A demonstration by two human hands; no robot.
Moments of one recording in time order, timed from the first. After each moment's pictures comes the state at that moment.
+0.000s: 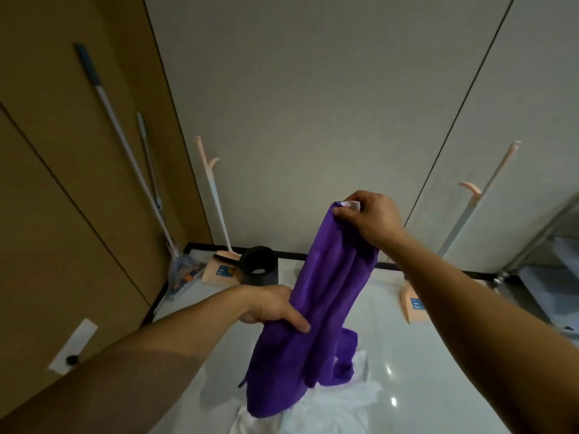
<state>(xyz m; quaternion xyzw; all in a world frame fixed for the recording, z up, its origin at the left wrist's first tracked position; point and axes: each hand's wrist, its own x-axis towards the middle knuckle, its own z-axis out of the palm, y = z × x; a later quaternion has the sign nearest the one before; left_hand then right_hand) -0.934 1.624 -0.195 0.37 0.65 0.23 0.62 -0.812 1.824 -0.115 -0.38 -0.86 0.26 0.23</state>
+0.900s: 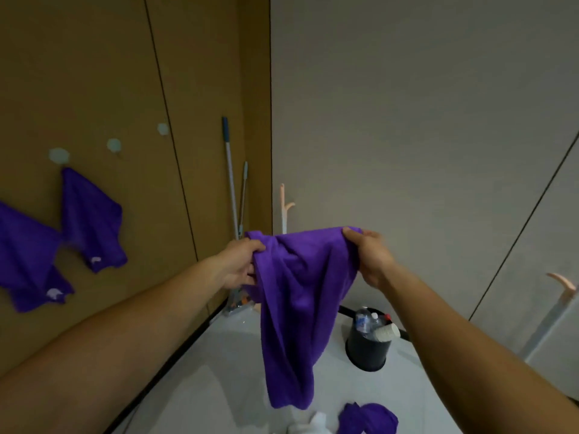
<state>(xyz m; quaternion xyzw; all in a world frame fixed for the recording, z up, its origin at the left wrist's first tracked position) -0.953 1.524 -0.089 0.05 0.68 0.65 0.34 -0.820 1.741 -0.067 -0.24 -0.61 0.73 0.20</state>
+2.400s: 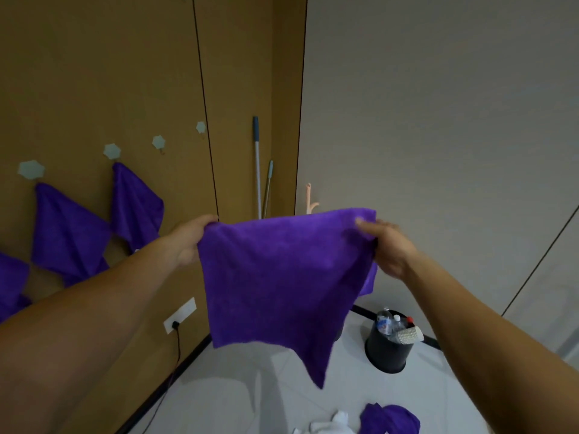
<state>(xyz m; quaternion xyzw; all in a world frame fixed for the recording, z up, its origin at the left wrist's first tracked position) -1.026 1.352 -0.054 -0.07 0.69 0.68 0.22 -0.852 1.670 -0.045 -0.17 -0.60 0.77 0.14</state>
